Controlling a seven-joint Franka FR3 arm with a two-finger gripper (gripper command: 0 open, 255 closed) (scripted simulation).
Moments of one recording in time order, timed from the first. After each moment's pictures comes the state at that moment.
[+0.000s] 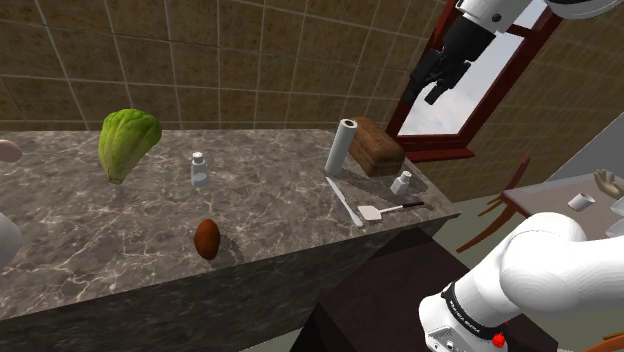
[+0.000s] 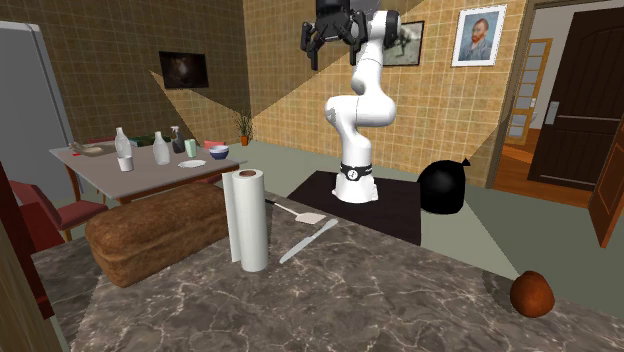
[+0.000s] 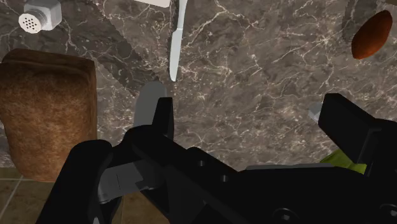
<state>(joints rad) 0.01 -0.74 -0.04 -2.28 0.06 1.71 0.08</state>
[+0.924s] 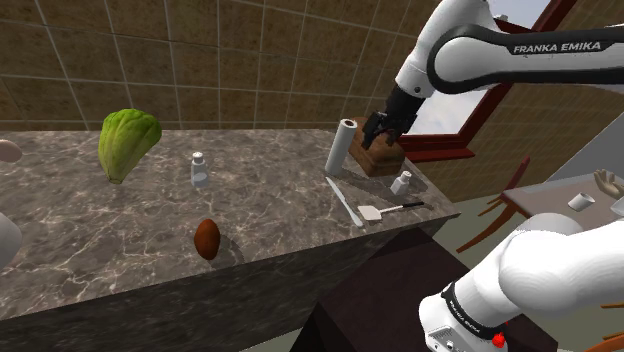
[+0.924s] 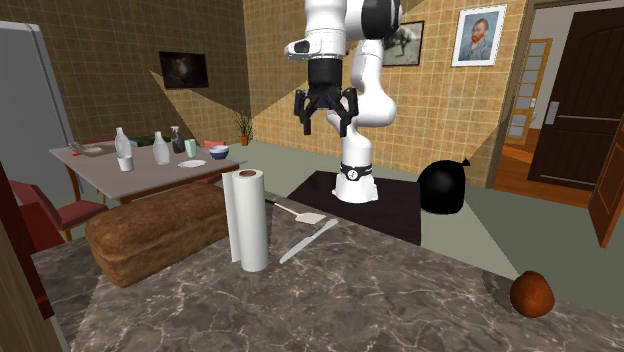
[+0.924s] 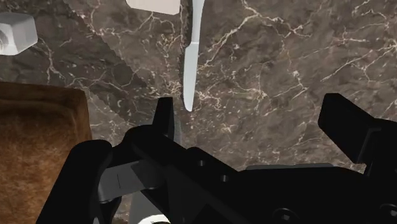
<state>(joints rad) -0.01 -0.55 -0.01 -2.51 0.04 2.05 0.14</state>
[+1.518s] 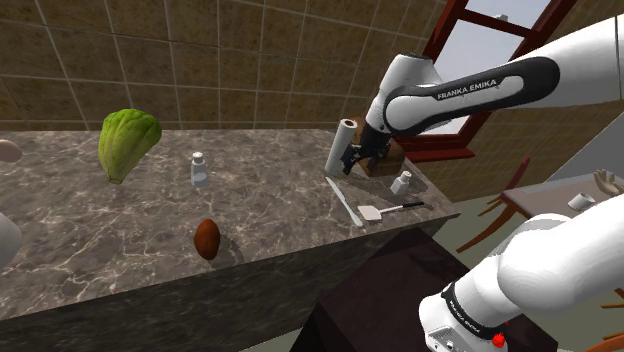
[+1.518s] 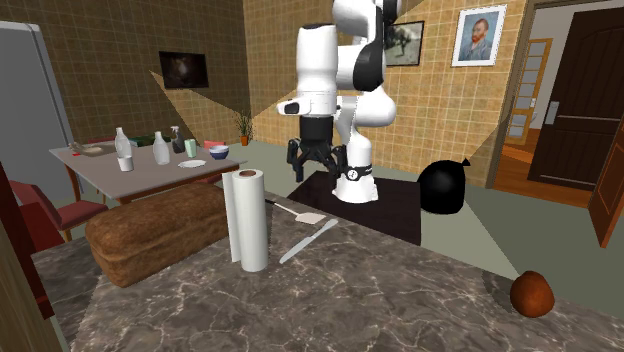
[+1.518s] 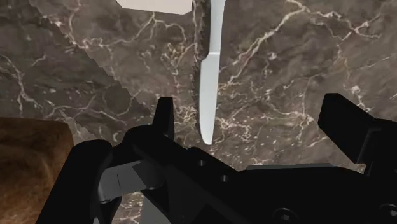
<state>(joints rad) -0.04 -0.28 0.00 -2.58 0.01 2.33 0.19</state>
